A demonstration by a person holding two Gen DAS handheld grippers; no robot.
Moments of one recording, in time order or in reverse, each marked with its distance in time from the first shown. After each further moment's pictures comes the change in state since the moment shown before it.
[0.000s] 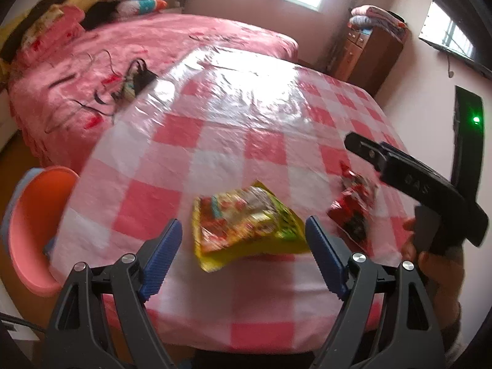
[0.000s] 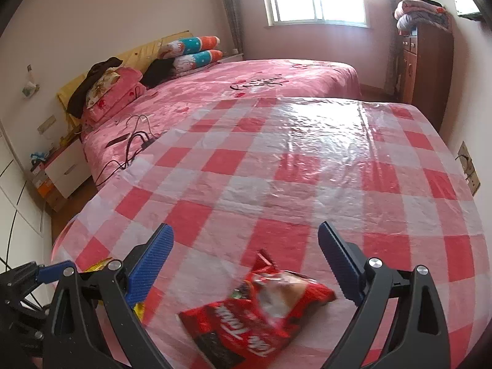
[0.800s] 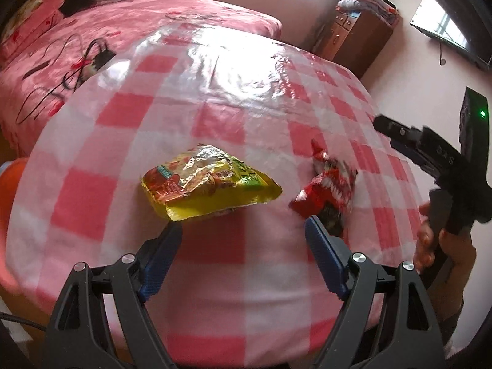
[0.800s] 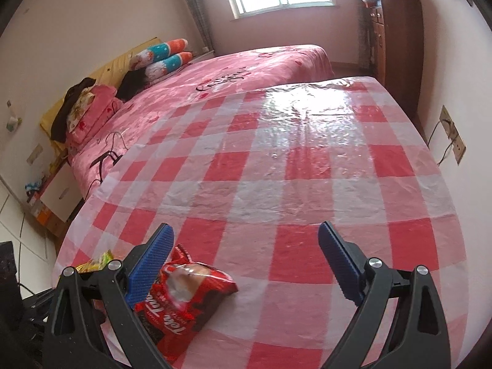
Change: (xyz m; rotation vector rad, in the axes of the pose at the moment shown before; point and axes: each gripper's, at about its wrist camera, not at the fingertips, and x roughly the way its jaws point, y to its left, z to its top) left arm 0.038 -0.040 0.005 0.030 0.073 -0.055; right arm -0.025 -0.087 -0.001 0.165 0.040 -0.026
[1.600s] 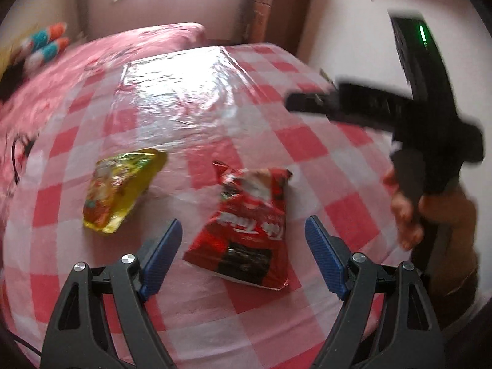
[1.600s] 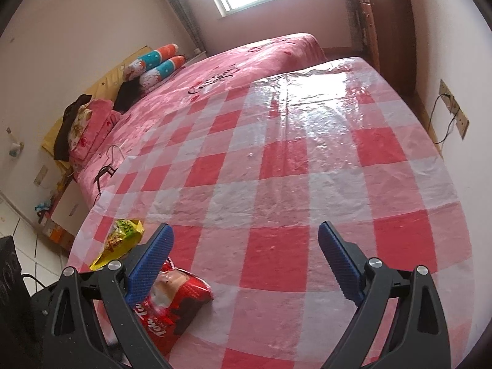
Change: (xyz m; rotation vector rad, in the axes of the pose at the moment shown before) left arm 0.025 -0.093 0.010 0.418 0.009 -0.058; right arm 0.009 -0.034 0.007 0.086 0.024 0.067
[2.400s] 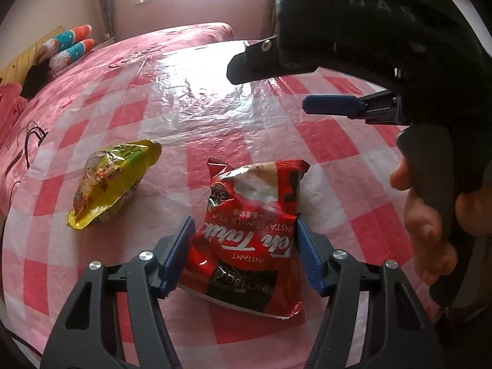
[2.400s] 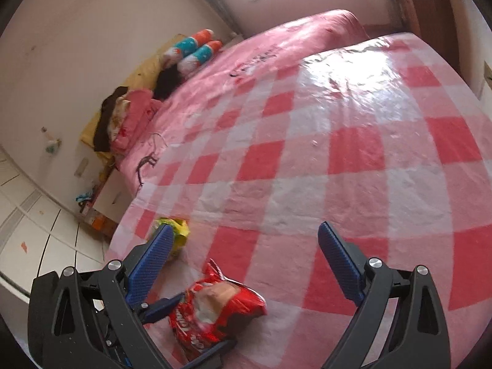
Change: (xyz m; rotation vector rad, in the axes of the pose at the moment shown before) left arm 0.028 -0.013 -0.003 -0.082 -0.026 0.139; right arm 0.035 0.022 0.013 -0.006 0.088 0.212
